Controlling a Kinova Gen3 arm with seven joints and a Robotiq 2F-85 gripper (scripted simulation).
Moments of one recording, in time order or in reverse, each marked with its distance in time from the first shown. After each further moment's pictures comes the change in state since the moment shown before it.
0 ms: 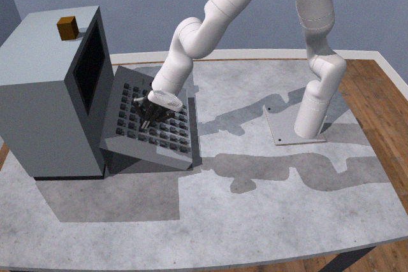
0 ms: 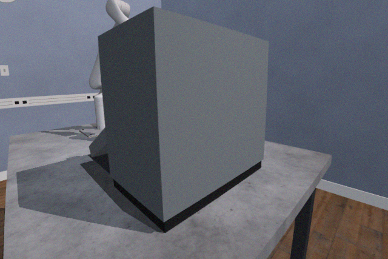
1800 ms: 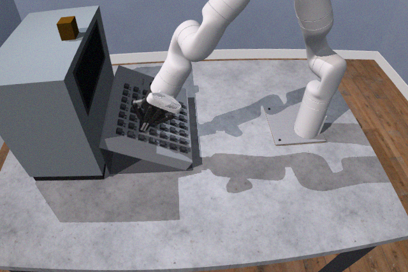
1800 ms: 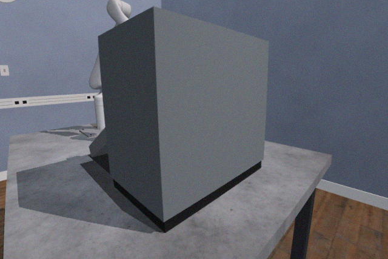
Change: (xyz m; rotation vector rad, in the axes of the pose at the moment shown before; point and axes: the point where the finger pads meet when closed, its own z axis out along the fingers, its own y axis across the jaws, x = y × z) arm 0.000 0.000 0.008 0.000 0.000 0.000
